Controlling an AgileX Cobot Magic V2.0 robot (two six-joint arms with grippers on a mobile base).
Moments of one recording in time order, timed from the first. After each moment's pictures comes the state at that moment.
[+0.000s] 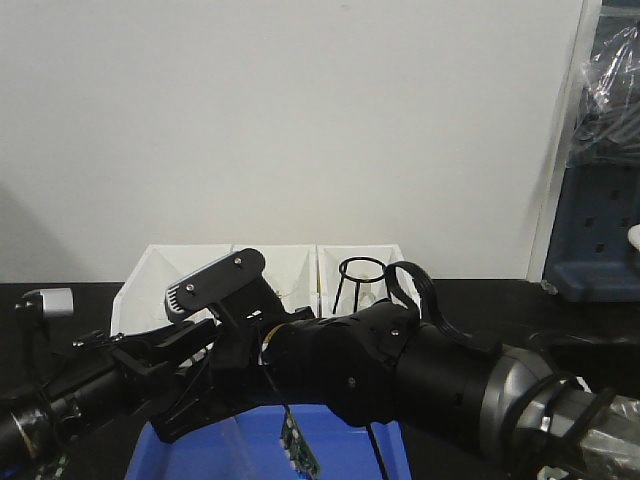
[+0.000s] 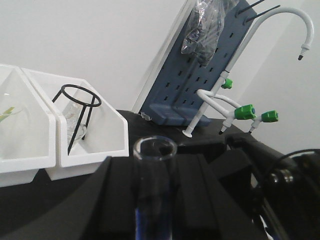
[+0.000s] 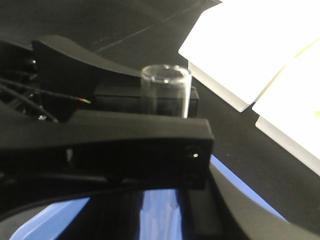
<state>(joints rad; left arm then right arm) -0.22 1.54 -0.73 0.78 -0.90 -1.07 0.75 1.84 -1.50 0.10 0.32 -0.22</state>
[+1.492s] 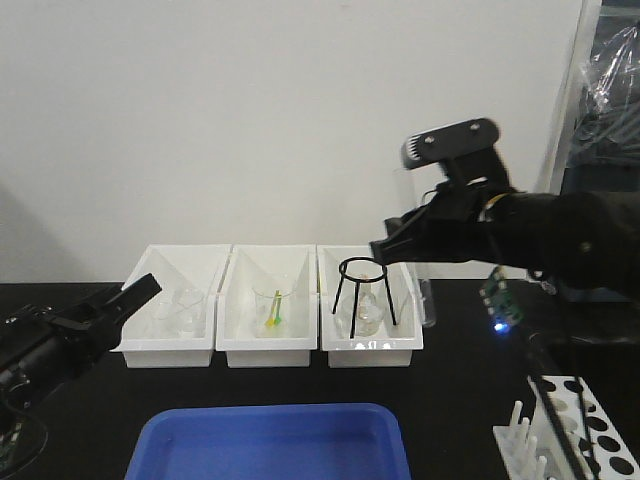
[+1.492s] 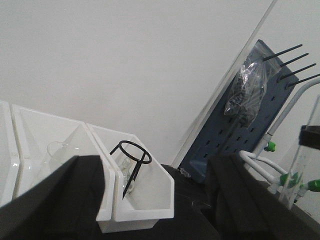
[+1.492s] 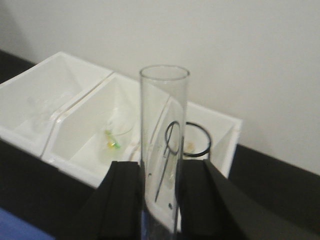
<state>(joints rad) -0.09 1.54 -0.73 0.61 -0.95 -1.00 0.29 1.60 -1.47 0.08 0.27 -0.26</state>
